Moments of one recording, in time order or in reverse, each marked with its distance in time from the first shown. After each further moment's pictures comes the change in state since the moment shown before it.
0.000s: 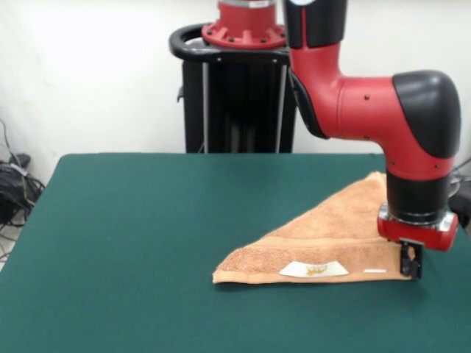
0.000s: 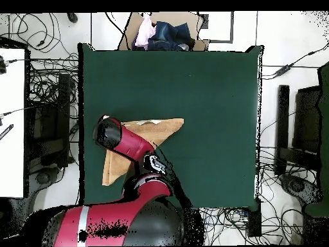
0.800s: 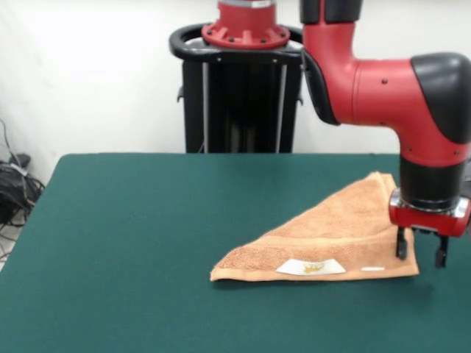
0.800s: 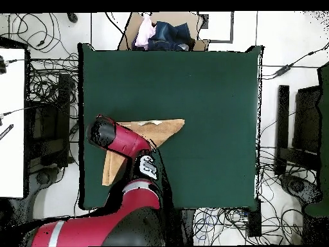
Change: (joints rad) arm 0.077 -0.033 -0.086 -0.042 -0.001 0.137 0.000
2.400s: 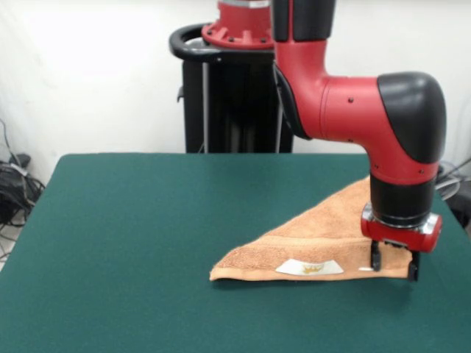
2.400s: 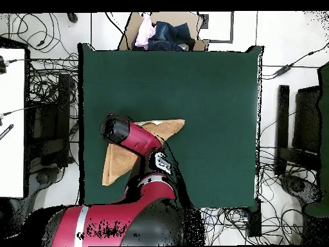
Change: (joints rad) arm -0.073 0.046 0.012 -0.020 -0.024 0.000 0.000
